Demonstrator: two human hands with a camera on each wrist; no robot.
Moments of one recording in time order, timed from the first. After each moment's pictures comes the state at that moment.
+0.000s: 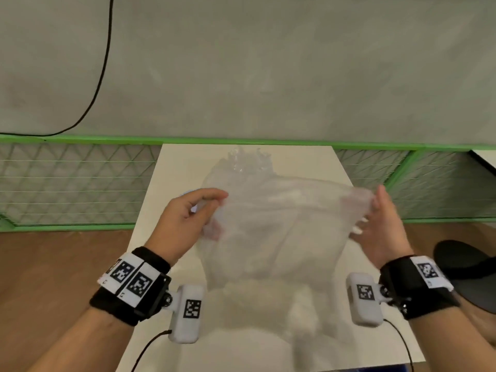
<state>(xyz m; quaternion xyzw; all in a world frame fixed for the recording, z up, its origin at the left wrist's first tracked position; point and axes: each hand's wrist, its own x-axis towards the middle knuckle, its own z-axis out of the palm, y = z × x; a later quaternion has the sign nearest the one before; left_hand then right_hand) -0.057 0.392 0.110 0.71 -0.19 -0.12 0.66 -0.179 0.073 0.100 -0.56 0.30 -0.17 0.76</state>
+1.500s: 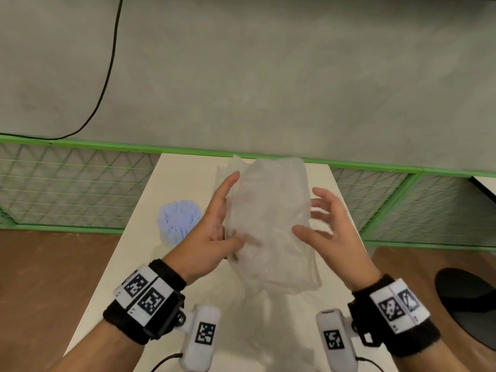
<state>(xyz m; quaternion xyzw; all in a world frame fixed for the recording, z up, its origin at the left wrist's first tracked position) -0.099 0.324 0.135 0.64 -0.27 -0.23 0.68 -0.180 0.100 0.136 -0.78 0.08 -0.15 0.60</state>
